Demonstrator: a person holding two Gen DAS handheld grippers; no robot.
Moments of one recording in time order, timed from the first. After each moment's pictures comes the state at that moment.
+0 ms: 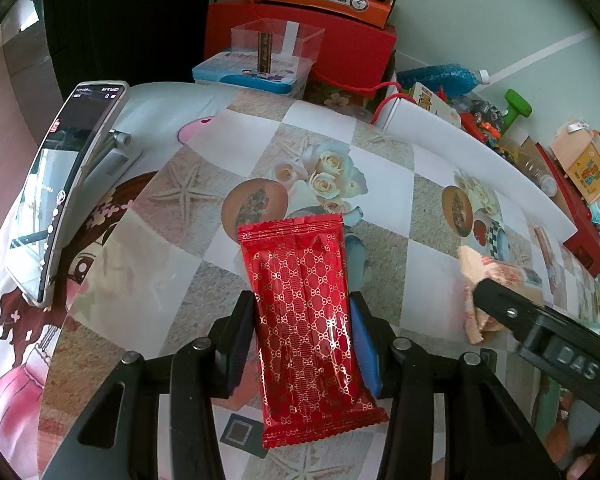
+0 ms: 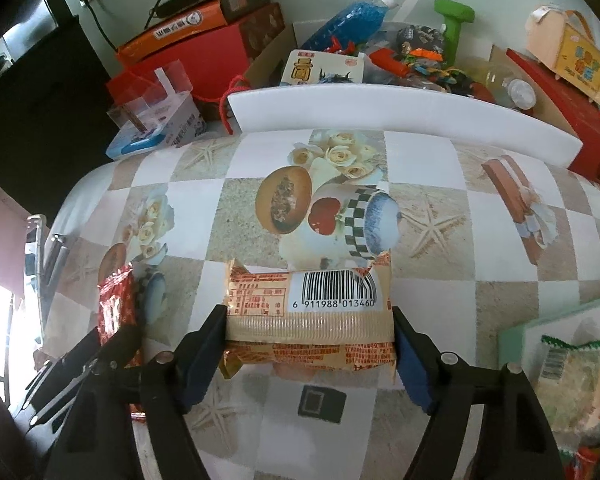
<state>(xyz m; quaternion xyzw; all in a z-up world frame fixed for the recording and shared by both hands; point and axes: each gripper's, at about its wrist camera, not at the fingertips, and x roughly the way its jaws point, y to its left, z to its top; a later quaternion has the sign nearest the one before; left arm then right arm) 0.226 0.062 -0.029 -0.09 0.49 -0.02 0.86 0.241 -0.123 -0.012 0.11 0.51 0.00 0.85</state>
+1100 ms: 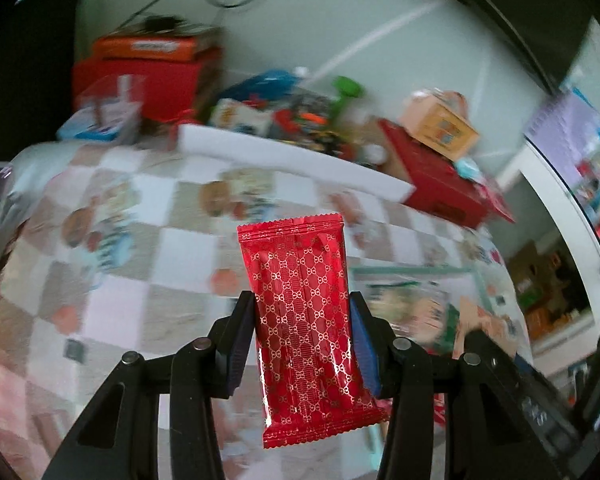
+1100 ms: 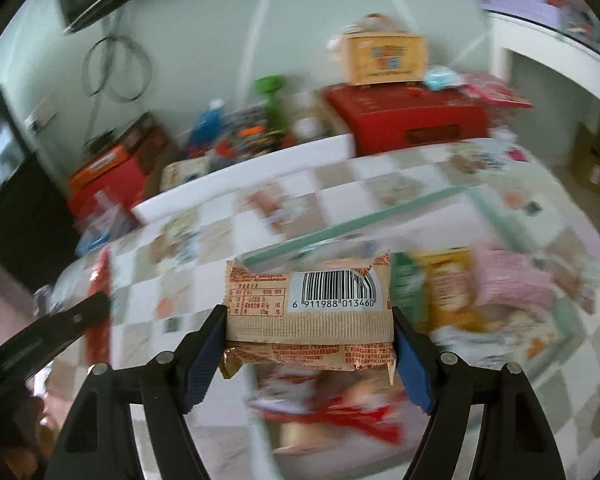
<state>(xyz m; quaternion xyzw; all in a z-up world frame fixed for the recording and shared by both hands) 0.144 -0.070 0.063 -0.08 0.45 -0.22 0.86 0.045 -0.282 0.061 0.20 0.39 -0.19 0.88</state>
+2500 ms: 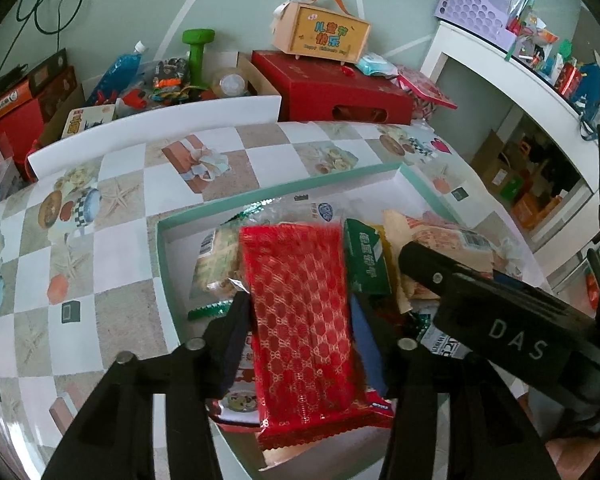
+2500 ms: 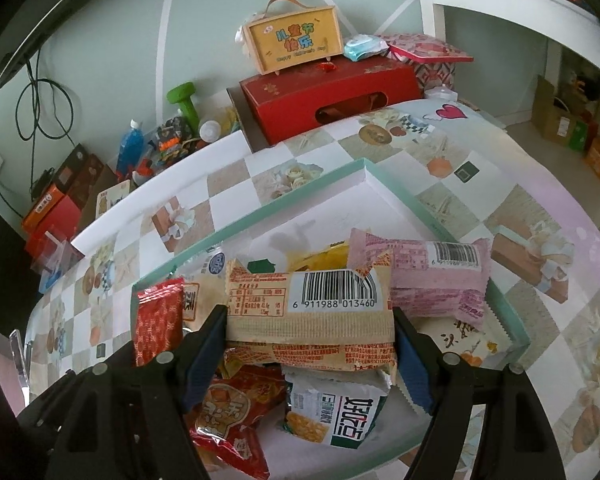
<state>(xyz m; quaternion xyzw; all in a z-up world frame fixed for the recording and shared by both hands) 0.095 -0.221 0.023 0.07 0.46 -0.34 0.82 0.026 -0.361 0.024 0.24 0.41 -0.22 0.85</state>
